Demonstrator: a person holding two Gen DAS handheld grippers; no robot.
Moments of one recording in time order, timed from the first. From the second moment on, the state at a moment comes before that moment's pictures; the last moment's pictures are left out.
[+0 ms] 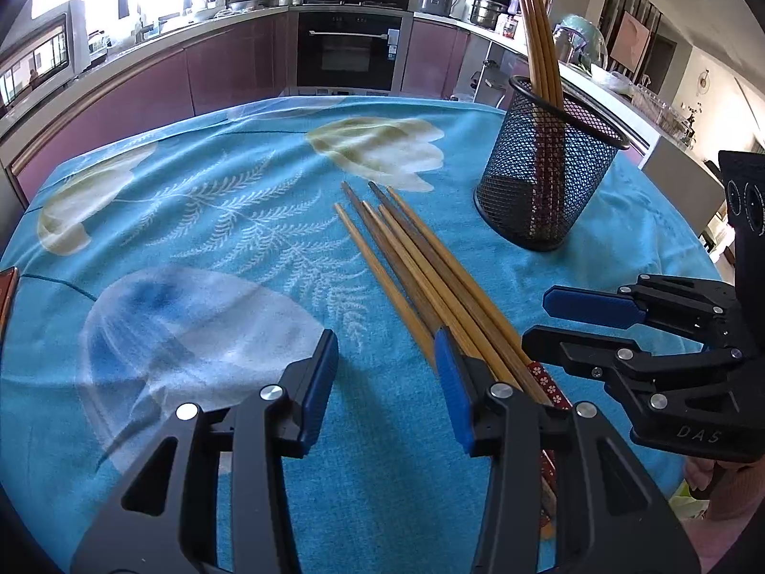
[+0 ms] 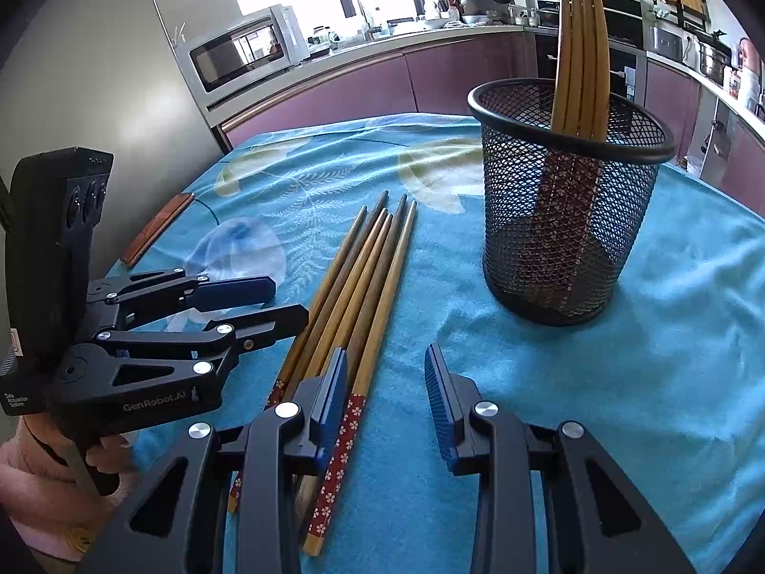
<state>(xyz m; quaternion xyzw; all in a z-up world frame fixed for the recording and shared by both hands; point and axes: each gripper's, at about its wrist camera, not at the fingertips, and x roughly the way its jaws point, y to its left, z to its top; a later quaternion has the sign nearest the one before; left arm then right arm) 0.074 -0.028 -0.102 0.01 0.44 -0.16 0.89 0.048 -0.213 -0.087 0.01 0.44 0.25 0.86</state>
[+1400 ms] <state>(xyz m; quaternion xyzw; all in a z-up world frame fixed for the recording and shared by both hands) 0.077 -0.018 -0.105 -0.01 0.43 -0.18 0.88 0.054 -0.195 -0.092 -0.03 0.46 0.20 0.86</state>
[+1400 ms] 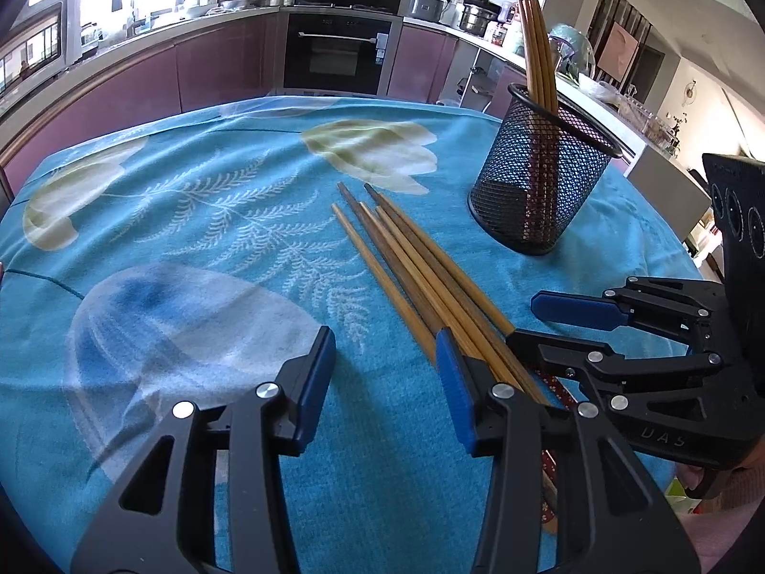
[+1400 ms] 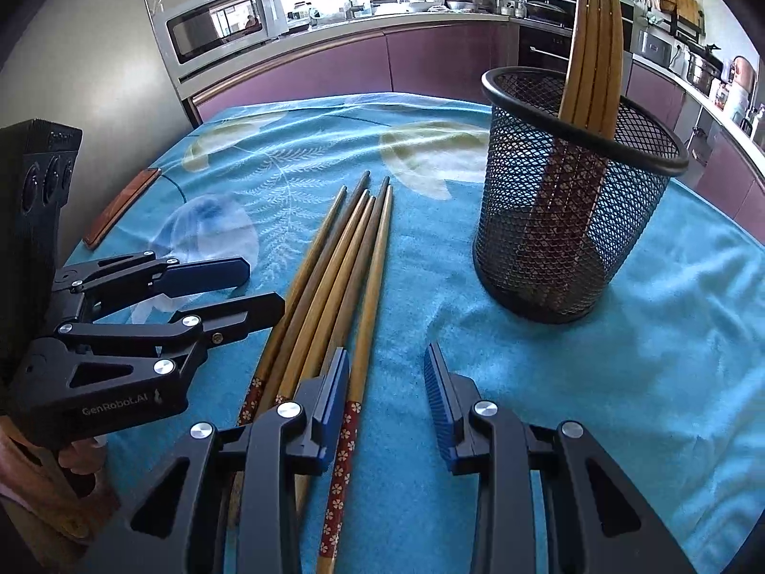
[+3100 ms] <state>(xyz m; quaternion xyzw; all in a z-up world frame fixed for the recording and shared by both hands) 0.092 -0.017 -0.103 0.02 0.46 -0.18 0.87 0.060 -0.200 -0.093 -0.02 0.46 0.21 0.87</state>
